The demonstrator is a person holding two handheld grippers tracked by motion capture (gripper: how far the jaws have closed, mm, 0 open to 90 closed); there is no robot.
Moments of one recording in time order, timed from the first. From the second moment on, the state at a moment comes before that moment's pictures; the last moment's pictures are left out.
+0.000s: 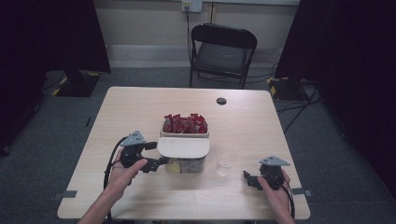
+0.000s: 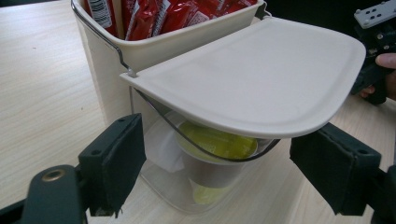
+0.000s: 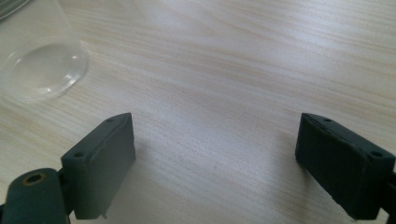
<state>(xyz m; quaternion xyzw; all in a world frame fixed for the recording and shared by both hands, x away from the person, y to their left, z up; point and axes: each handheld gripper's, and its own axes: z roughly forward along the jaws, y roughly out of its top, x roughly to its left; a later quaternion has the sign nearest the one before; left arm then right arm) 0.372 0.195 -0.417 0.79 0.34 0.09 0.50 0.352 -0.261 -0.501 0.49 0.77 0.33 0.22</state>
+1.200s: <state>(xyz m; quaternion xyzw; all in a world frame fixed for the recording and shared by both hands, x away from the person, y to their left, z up) 0.390 0.203 -0.398 0.78 0.35 0.09 0.51 0.352 -0.261 -0.500 0.49 0.77 0.33 0.22</state>
